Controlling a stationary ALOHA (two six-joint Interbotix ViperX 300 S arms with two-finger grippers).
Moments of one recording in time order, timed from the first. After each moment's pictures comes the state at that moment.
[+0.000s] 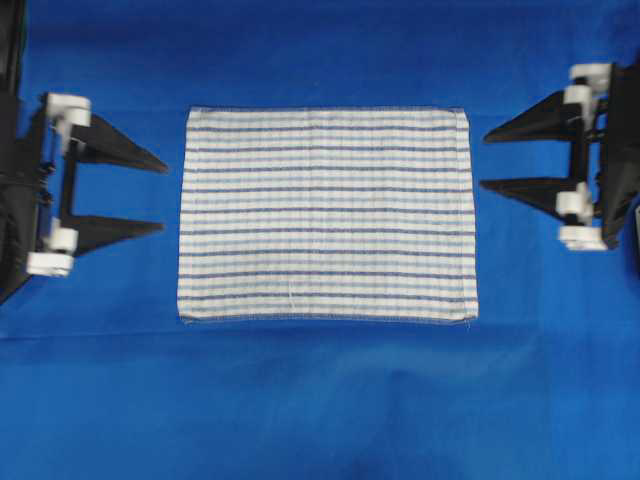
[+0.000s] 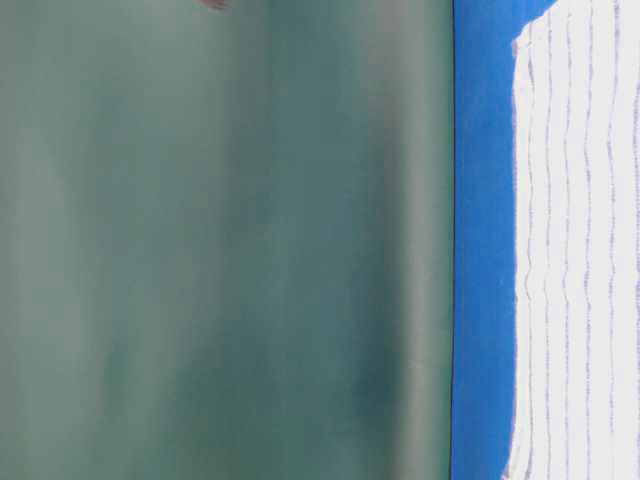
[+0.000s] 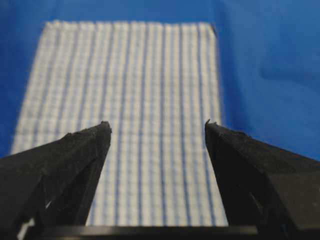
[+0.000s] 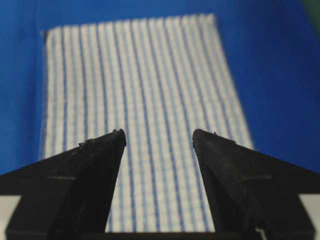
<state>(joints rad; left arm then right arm) 0.01 -0.89 1.09 -0.02 -0.01 0.03 -0.03 -0.75 0.93 -0.49 0.25 0.50</state>
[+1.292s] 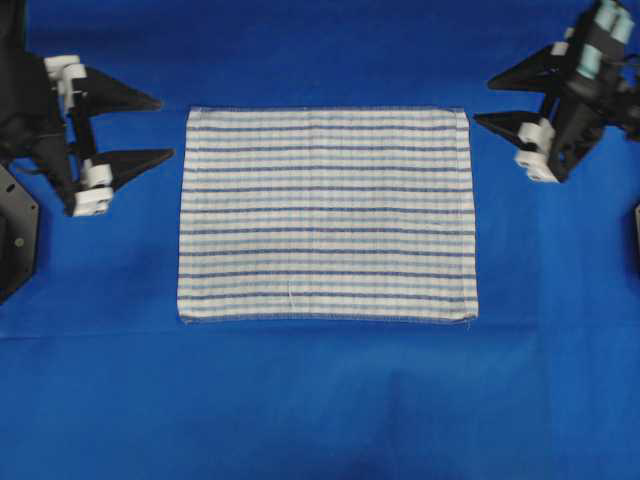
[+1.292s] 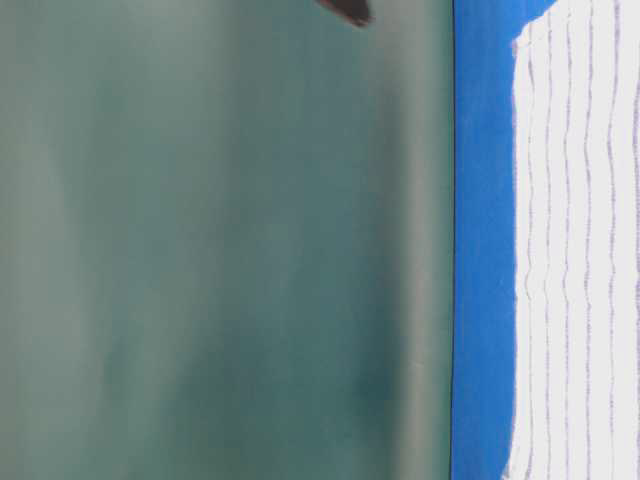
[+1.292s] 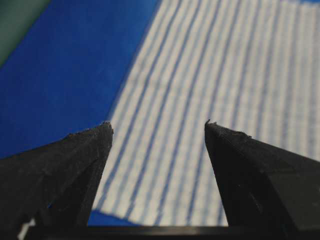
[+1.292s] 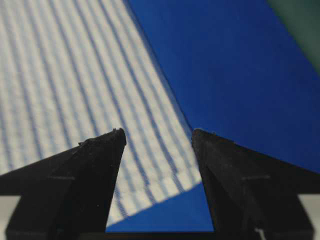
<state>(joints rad) 0.31 -0.70 1.24 -0.02 -0.28 0.07 -0.41 -0.46 1.04 -0.51 0.04 0.52</state>
